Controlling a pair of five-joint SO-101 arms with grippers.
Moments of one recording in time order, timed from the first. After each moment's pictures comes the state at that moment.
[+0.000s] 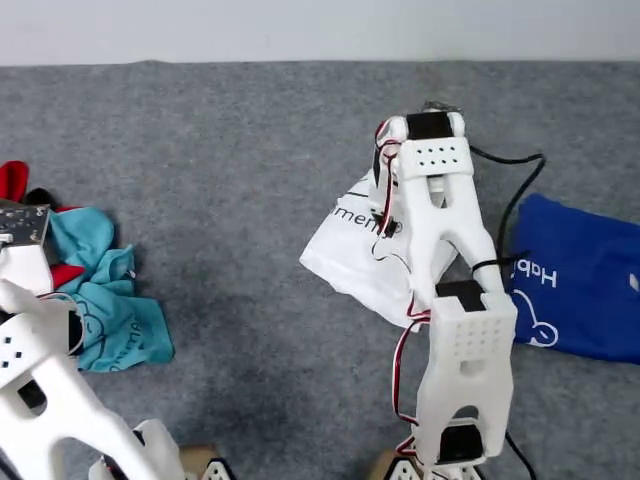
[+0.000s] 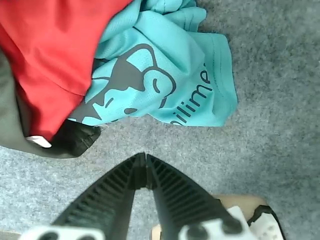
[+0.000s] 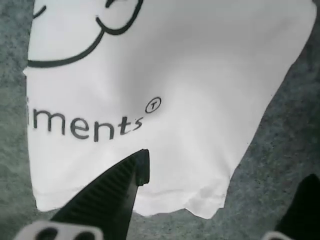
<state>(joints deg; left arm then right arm) -44.2 -36.1 31.2 99.2 -23.4 -9.8 37.4 -36.7 99.1 -30.5</state>
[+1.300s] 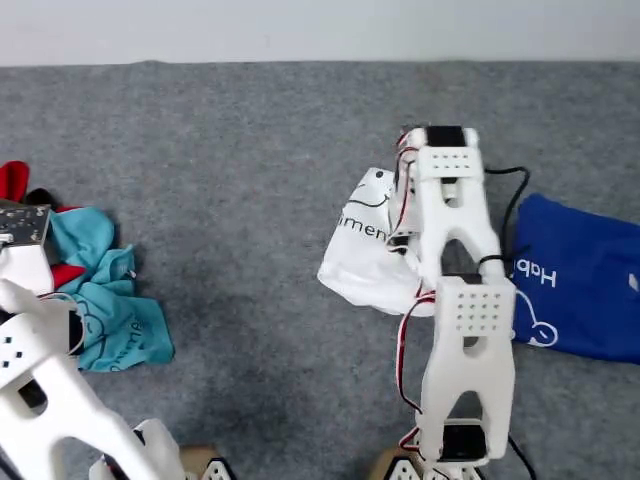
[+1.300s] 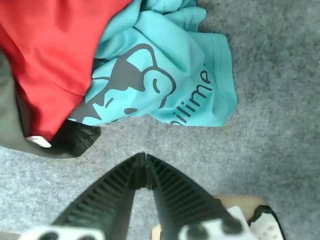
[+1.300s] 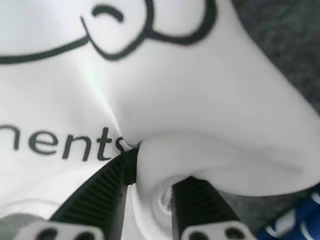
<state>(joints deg) -44.2 -36.1 31.2 99.2 -23.4 -3.6 47.6 -43.1 100.4 4.9</state>
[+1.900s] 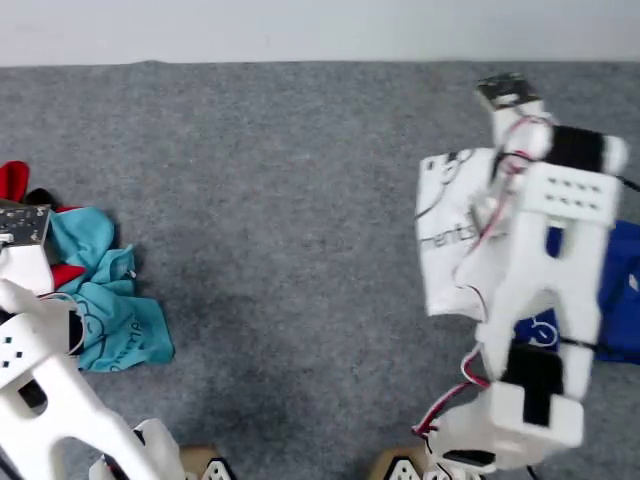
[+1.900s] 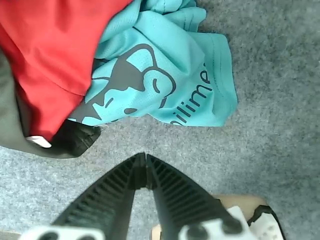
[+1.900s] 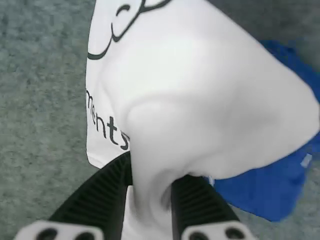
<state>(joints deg) -44.2 -36.1 31.2 99.2 -23.4 11.9 1.6 -18.9 100.5 27.6</state>
